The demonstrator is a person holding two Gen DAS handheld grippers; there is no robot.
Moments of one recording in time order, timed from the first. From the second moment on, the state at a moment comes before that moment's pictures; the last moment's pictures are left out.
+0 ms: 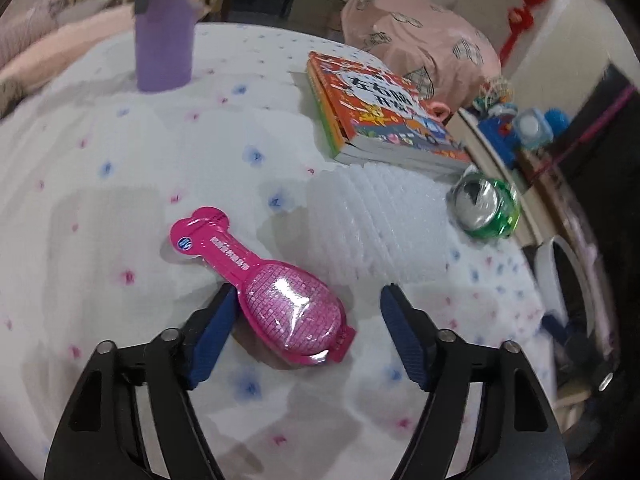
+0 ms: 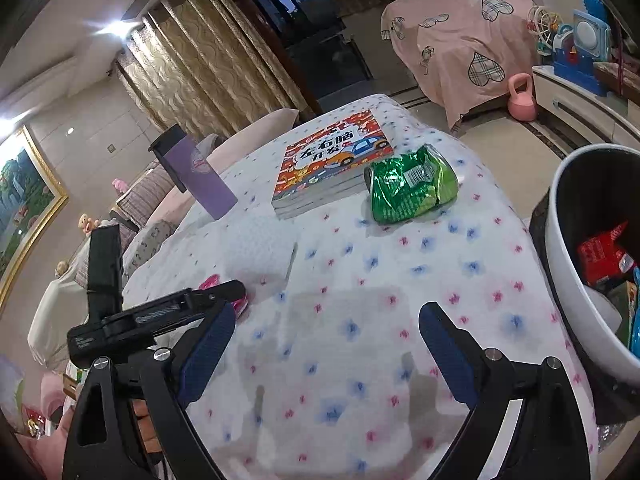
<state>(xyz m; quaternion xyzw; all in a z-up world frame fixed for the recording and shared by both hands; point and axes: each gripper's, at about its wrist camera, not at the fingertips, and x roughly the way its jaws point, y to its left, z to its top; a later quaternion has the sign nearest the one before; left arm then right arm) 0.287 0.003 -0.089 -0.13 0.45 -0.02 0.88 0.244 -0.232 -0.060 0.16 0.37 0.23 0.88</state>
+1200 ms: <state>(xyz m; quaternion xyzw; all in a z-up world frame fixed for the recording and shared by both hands) 0.215 0.003 -0.076 -0.14 0.44 -0.11 0.88 0.234 -0.222 -0.067 0.20 0.38 0.27 0.86</state>
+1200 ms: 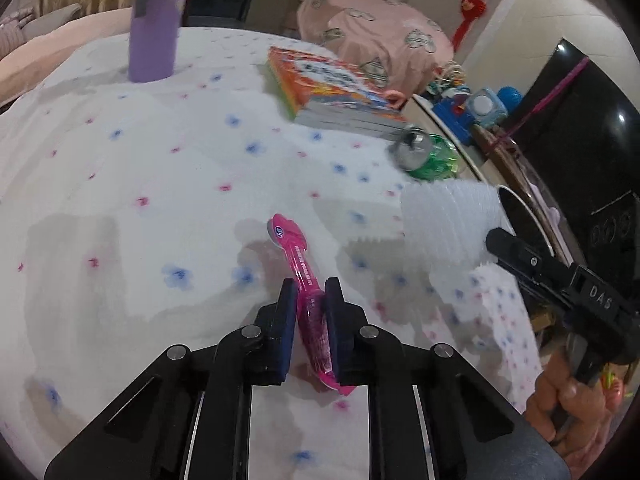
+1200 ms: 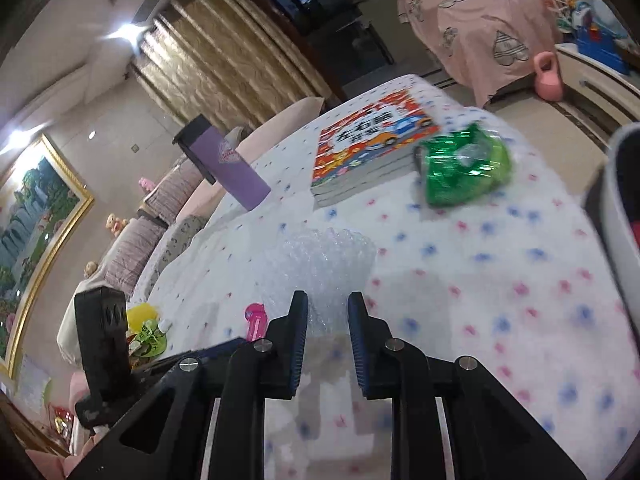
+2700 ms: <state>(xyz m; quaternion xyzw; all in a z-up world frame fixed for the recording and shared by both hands) 0.221 -0.186 -0.014 -0.07 0.41 -0.26 0.87 0.160 -0.418 -0.049 0.25 0.30 0.11 0.91</state>
